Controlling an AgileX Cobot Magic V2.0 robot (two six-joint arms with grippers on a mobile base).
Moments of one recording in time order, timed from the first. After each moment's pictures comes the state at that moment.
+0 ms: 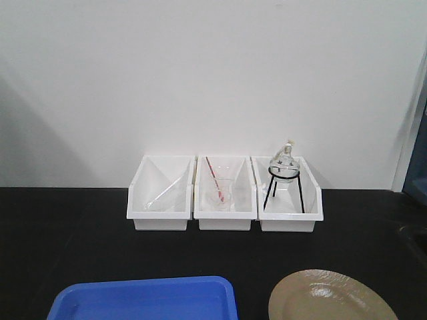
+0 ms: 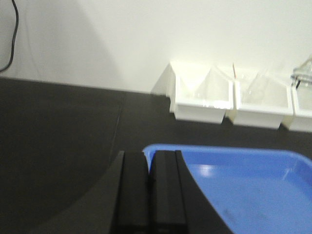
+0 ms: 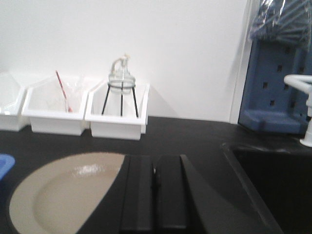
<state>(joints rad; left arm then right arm) -0.04 -0.01 0.03 -0.03 0.06 -0.07 0.00 0.03 0.03 -0.10 -0.03 0.00</state>
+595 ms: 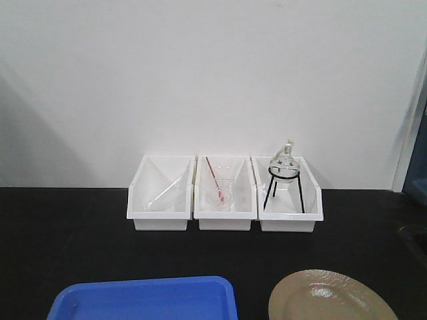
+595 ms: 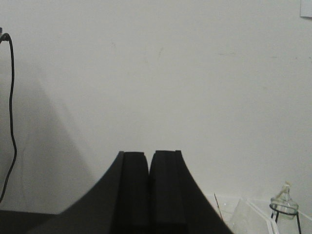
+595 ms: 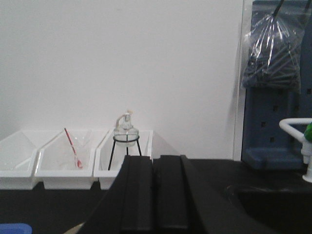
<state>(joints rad) -0.04 0.14 -0.34 -0.03 -0.04 -0.07 0.00 0.20 -0.34 -0.02 0.15 0.00</state>
